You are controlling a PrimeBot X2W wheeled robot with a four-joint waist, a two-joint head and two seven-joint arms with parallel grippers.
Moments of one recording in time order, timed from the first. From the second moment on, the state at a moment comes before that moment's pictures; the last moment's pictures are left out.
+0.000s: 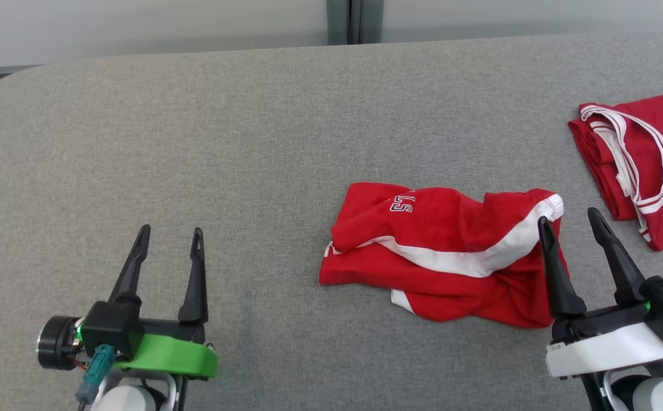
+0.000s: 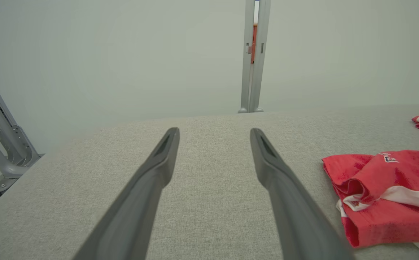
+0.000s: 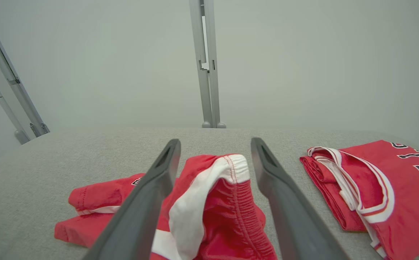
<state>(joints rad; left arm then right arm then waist) -0.08 0.21 -0.25 0.03 -0.26 0.09 -0.24 0.07 -0.12 0.02 -0.22 0.18 0.13 -0.12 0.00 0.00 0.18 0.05</state>
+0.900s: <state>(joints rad) -0.41 0.12 -0.51 0.32 -0.42 -0.12 -0.04 0.02 -0.09 0.03 -0.21 0.17 0.13 -0.14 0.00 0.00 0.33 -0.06</state>
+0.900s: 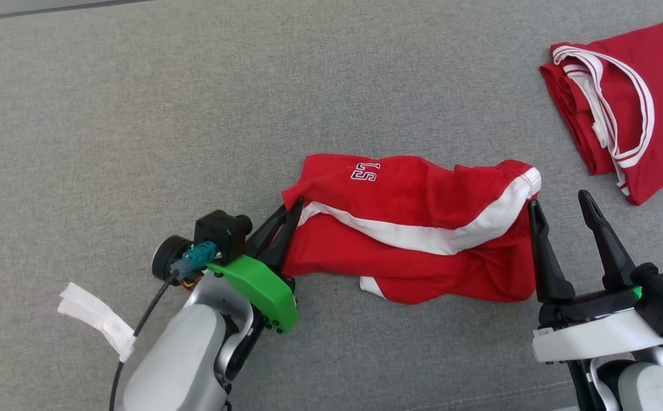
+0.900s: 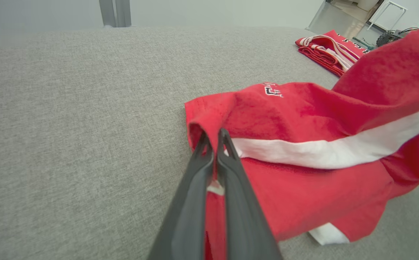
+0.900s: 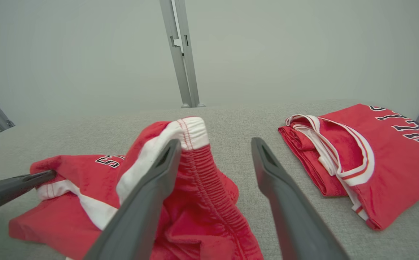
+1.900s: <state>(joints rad) -0.19 0.27 -0.33 0.06 -0.53 0.03 -0.02 0.00 -0.09 0.00 -0.19 0.16 0.13 -0.15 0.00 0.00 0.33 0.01</state>
